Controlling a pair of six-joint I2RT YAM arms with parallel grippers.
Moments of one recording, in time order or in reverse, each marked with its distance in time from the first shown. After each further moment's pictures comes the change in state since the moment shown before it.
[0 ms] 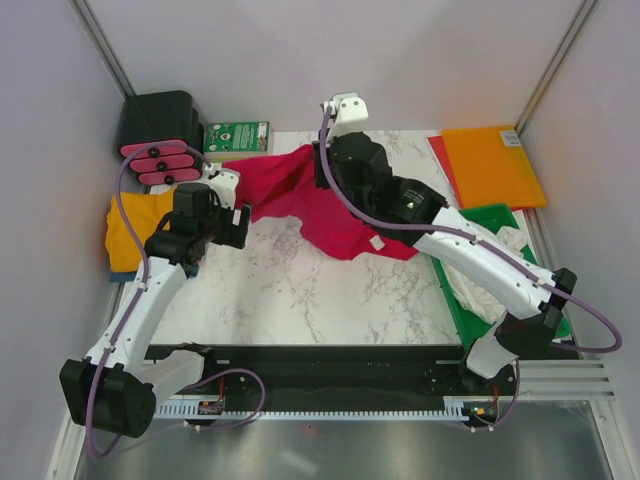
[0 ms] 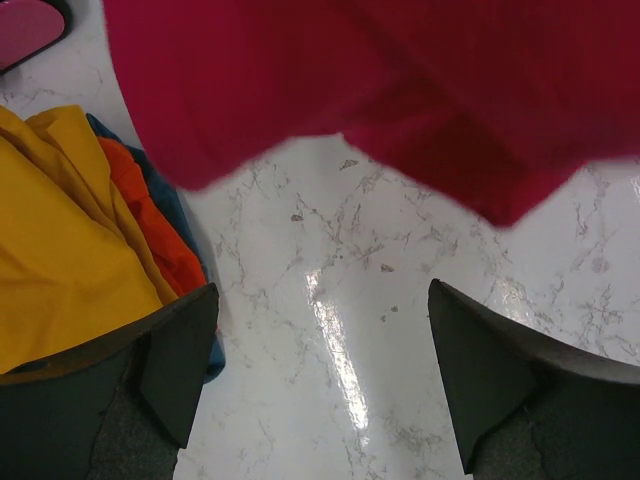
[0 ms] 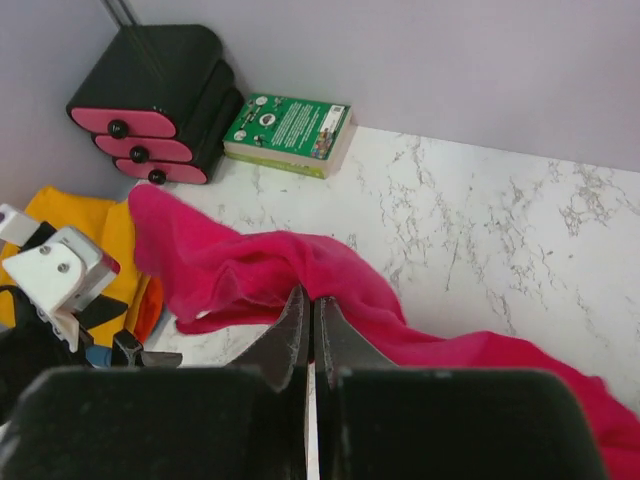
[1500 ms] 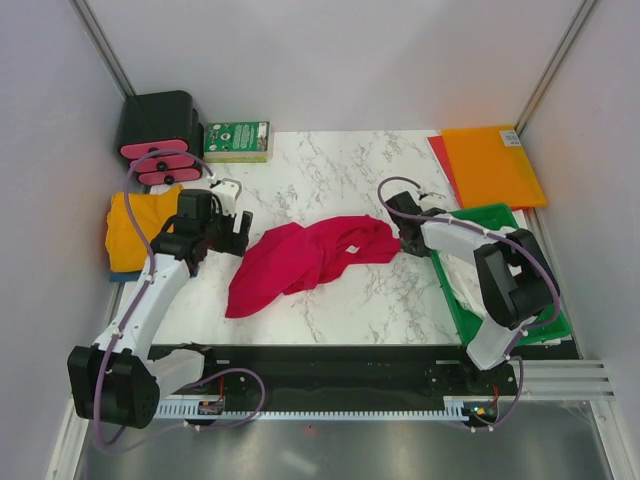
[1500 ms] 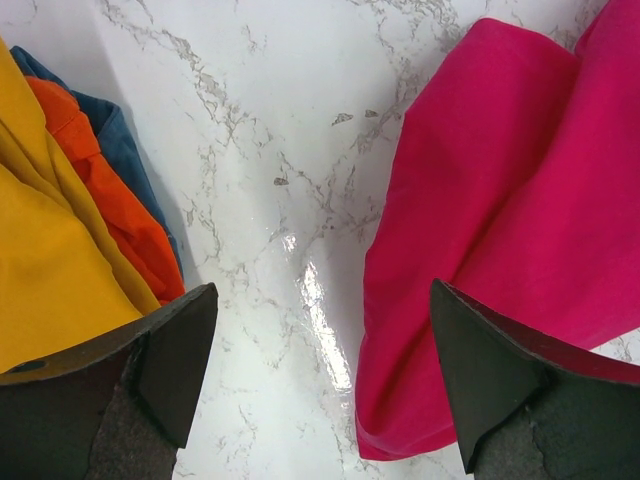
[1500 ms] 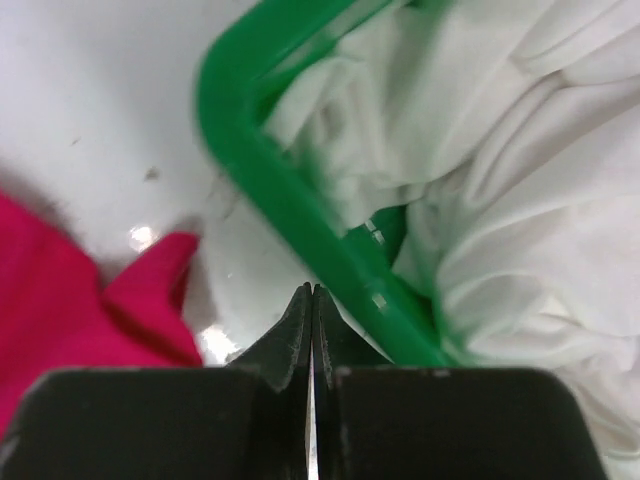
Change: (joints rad) left arm 0.042 0.040 -0.072 0.014 0.043 -0.013; right arm -0.510 0.140 -0.821 -0.078 -0.037 0.489
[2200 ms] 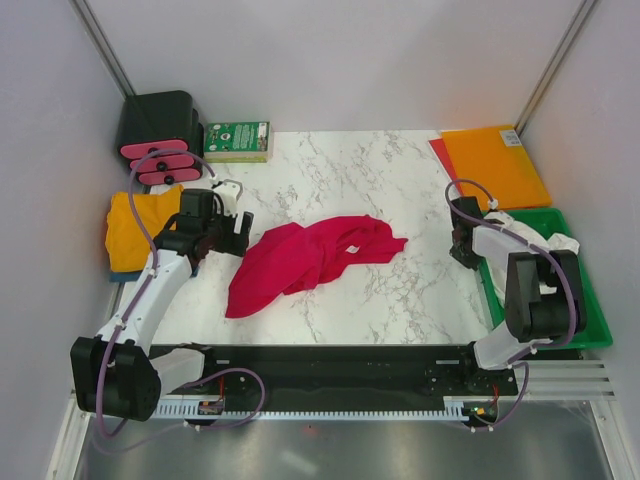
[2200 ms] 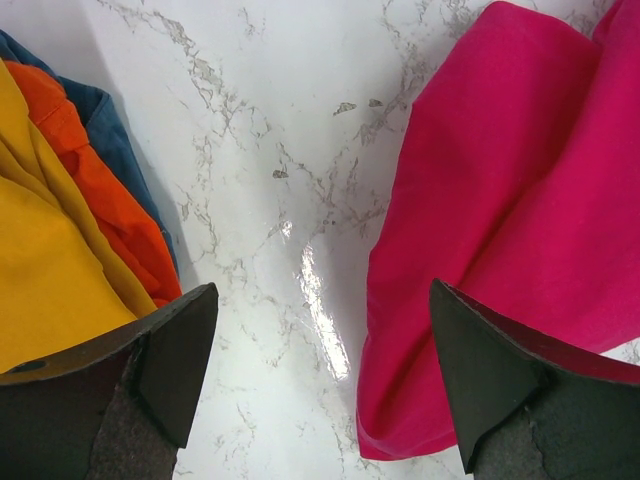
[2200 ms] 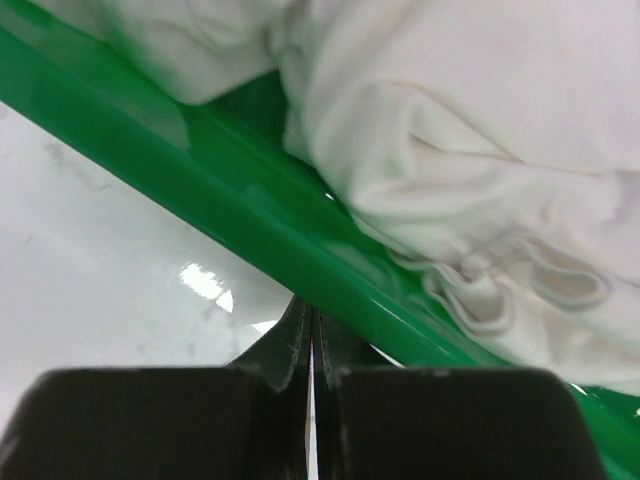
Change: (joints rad) left arm 0.005 0.040 0.000 0.000 -0.001 0.000; right arm -0.402 -0.136 -0.186 0.043 -0.045 0.046
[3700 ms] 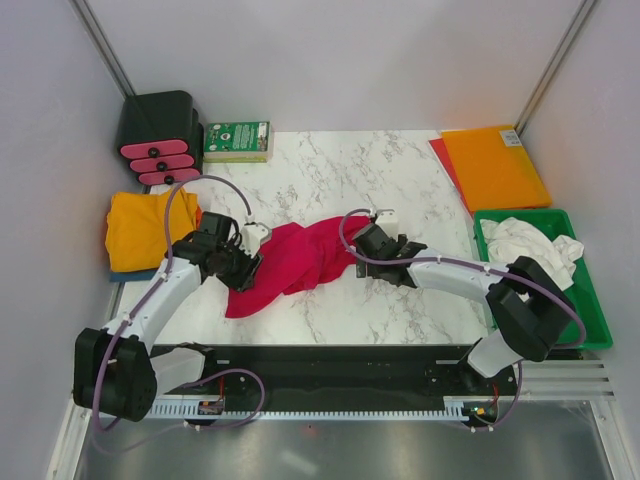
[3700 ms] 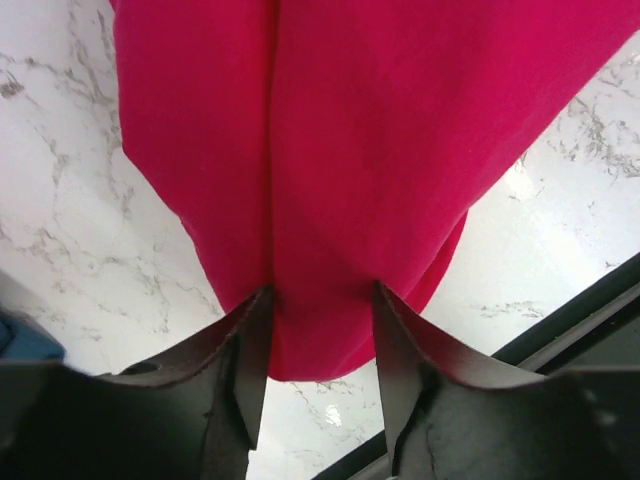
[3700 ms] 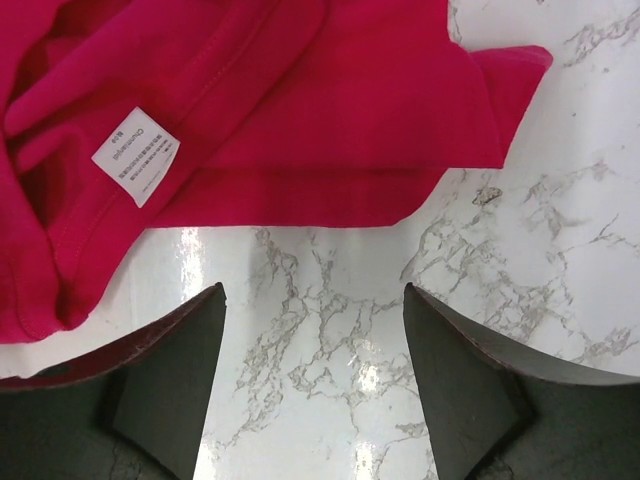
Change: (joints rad) left arm -0.084 0.005 -0.124 -0.191 0.212 0.257; right arm 0.722 -0.046 0.011 0.165 -0.050 -0.196
